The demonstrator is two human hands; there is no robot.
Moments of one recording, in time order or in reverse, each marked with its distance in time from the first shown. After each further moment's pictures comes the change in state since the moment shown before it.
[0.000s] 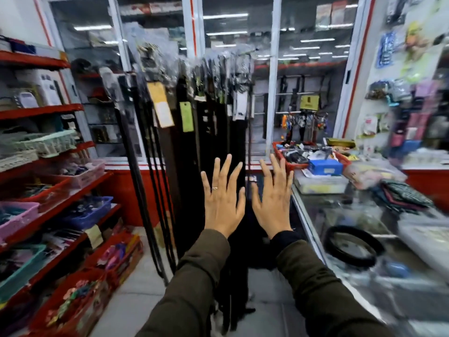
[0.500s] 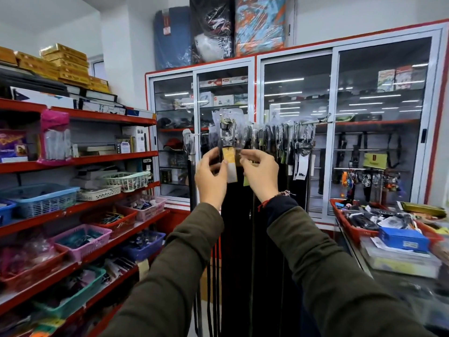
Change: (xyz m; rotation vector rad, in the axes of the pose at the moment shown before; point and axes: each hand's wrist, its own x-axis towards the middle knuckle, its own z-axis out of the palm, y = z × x) left_hand 0.131 -0.093 -0.152 -0.613 0.466 -0.458; right_hand 0.168 -0.200 0.002 0.860 -0.119 0.187
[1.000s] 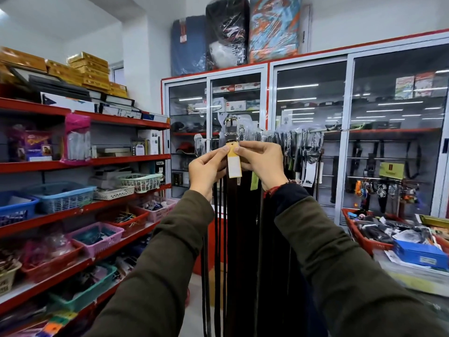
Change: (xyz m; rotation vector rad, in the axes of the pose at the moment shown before) left_hand 0.019 0.041 -0.031 -0.497 -0.091 -0.371; right_hand 0.007 -0.053 -0.008 0.427 -0.223 0.128
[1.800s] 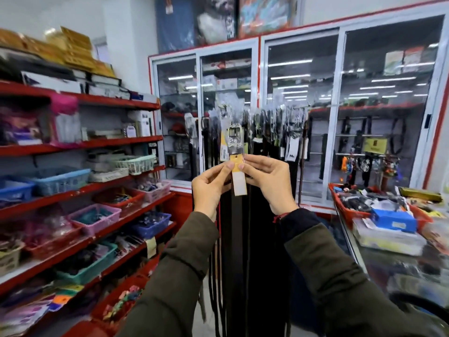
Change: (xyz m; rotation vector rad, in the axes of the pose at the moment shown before) left_hand -0.097 -0.045 0.001 0.008 -0.032 0.008; right_hand -0.094 0.029 -0.054 0.065 -0.027 0.016
